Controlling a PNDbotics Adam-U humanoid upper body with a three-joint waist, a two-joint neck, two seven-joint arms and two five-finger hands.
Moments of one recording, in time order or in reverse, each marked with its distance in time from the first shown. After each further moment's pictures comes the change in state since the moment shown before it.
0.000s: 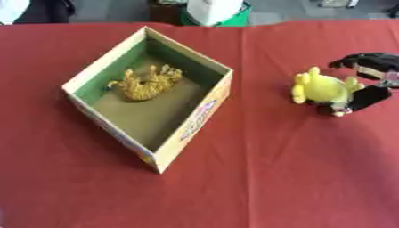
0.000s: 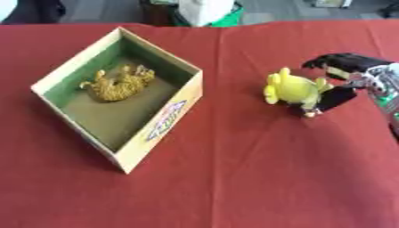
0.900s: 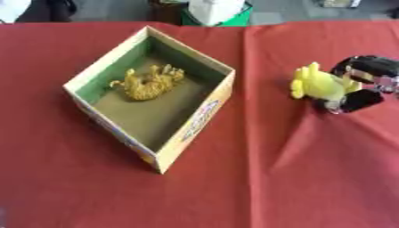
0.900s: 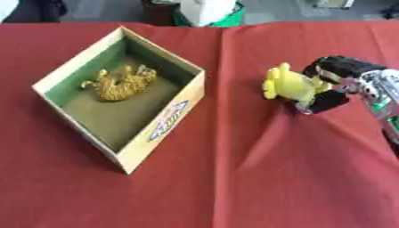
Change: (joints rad) left arm 0.000 -0.008 0.000 0.000 -0.001 0.004 -0.004; right arm 0.013 0.017 0.012 -0.053 -0.037 -0.034 -0.028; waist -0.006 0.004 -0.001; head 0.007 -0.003
